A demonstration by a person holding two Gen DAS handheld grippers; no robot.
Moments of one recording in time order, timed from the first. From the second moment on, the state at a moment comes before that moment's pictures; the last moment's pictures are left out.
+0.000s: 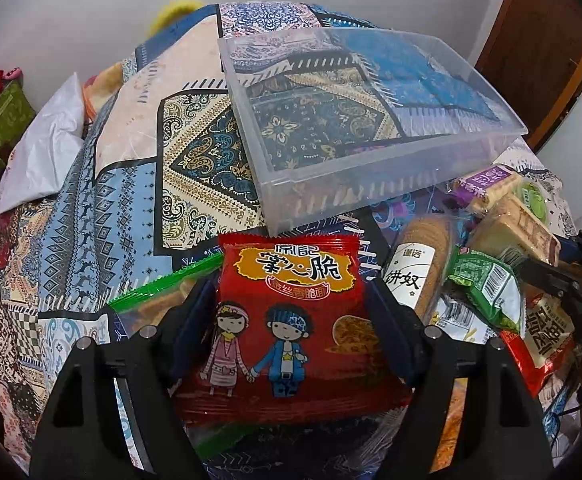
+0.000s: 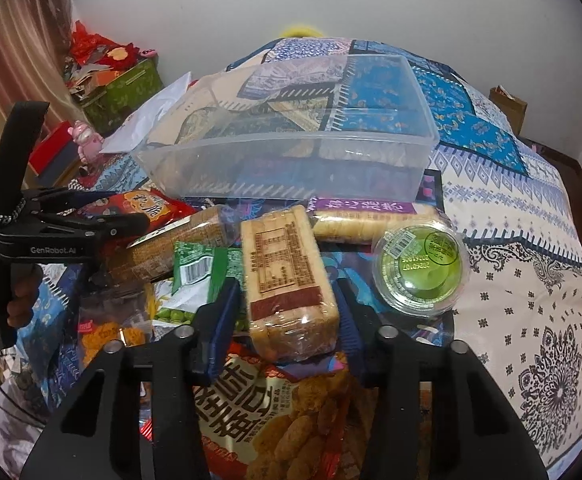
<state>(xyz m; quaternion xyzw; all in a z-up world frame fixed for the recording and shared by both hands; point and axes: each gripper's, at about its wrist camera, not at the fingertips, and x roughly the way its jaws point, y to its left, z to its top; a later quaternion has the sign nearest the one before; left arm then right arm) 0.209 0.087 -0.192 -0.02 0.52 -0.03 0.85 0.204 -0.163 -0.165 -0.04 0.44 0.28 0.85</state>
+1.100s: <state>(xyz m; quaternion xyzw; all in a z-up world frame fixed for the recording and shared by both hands) 0.175 0.083 -0.168 0.00 0.50 -0.03 0.87 0.191 -0.181 -0.141 -0.01 0.41 0.28 0.87</state>
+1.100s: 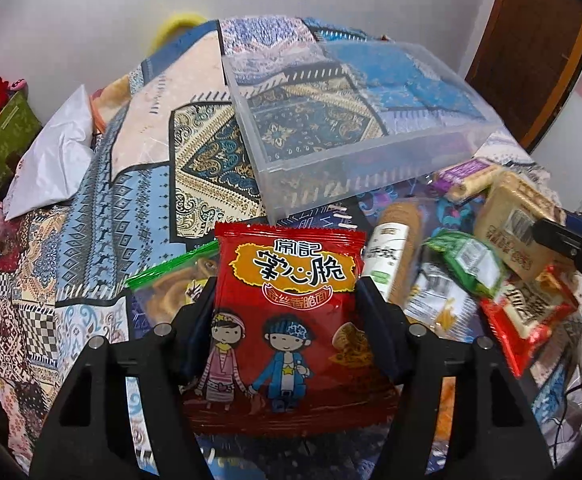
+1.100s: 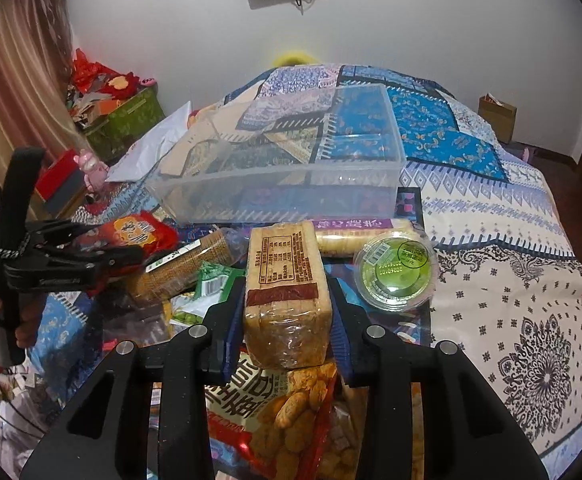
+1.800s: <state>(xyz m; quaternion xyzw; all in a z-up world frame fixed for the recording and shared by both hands) 0.169 0.071 -0.081 -0.03 0.38 -0.04 0.92 0.199 -0.180 -0.090 0.00 0.34 0.28 0.90</state>
